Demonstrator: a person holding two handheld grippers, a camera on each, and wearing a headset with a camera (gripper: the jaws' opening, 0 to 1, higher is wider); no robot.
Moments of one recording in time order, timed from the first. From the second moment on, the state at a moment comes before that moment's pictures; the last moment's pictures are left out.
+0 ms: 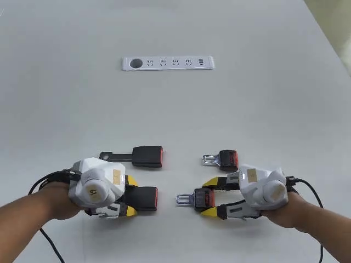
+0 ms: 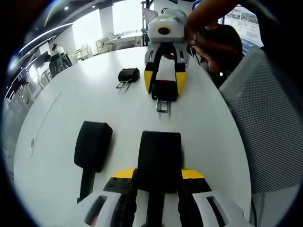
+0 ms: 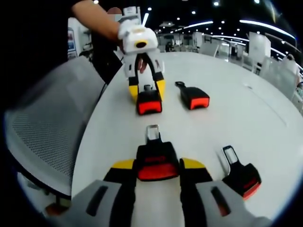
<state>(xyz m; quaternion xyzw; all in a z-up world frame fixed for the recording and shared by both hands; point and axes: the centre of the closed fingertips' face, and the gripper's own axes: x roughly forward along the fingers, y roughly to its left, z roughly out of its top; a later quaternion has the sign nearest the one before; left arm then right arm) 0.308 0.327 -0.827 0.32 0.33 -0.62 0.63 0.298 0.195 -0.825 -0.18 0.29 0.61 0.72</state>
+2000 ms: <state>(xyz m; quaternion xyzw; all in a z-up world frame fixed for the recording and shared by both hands) 0.306 0.325 -0.826 0.33 0.33 -0.64 0.61 0.302 0.274 -0.826 -0.17 0.30 0.60 0.73</state>
